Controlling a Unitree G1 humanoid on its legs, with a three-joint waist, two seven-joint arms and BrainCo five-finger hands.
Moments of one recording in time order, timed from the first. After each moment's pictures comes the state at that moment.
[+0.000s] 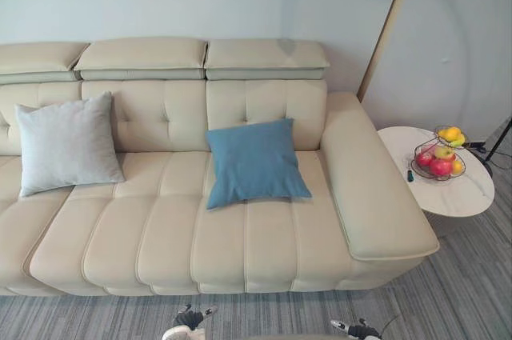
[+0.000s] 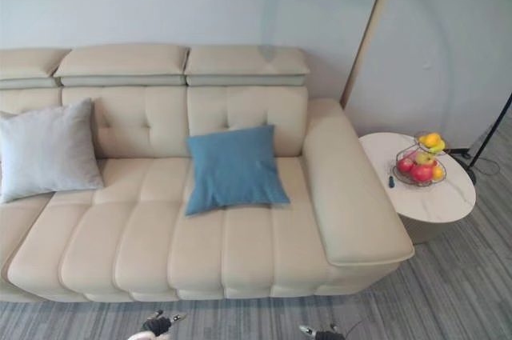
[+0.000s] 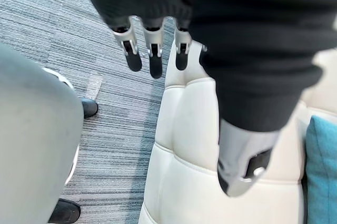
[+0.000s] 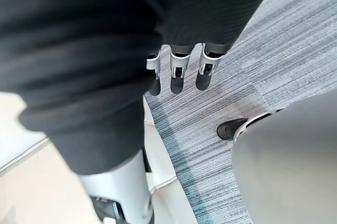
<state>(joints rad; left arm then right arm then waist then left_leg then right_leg) 0.09 0.02 0.22 1.05 -0.03 -0.01 0.08 0.08 -0.02 -0.45 1.08 0.05 0.02 -0.08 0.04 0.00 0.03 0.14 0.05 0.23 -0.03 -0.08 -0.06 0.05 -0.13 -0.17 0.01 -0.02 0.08</state>
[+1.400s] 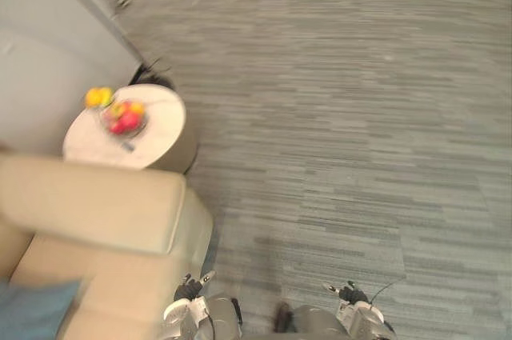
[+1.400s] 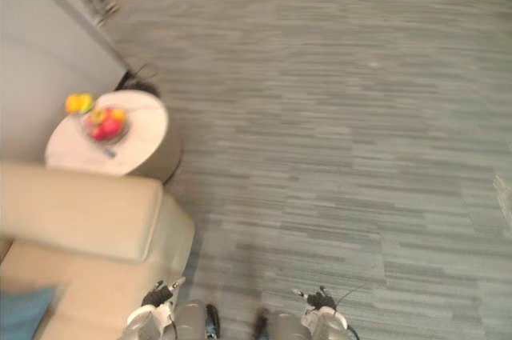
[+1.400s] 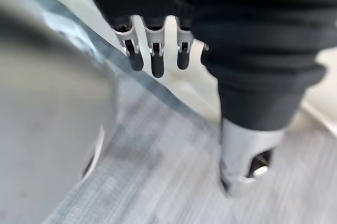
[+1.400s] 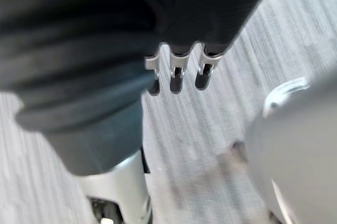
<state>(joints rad) 0.01 -0.04 0.33 0.97 -0.16 -0.02 0.06 -0.03 -0.03 -0.34 1.00 0.12 0.03 -0.08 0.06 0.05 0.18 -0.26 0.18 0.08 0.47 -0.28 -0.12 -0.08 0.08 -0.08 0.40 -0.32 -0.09</state>
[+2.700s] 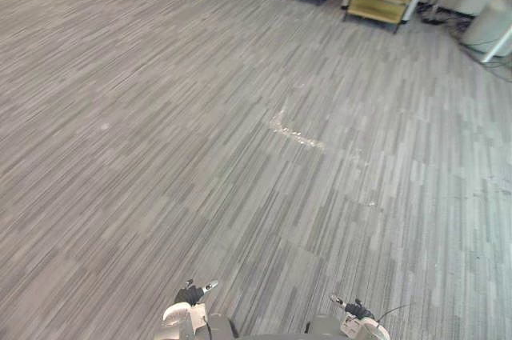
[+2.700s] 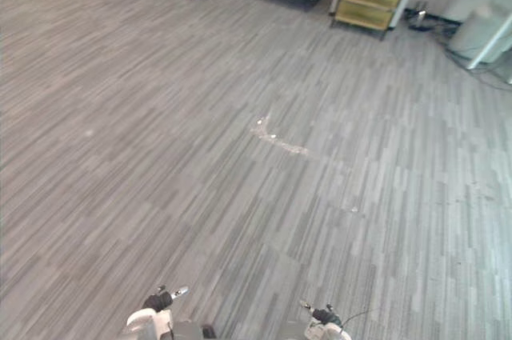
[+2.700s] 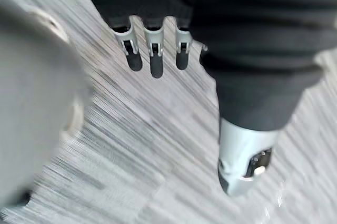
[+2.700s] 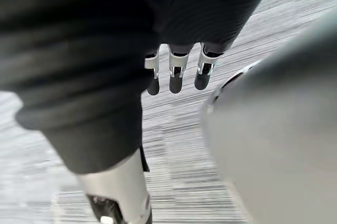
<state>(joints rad) 0.00 0.02 0.14 1.00 -0.11 0.01 0.06 0.04 0.02 -0.49 0.97 0.16 0.04 -0.08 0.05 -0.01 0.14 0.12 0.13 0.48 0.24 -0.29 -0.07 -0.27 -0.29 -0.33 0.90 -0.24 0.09</state>
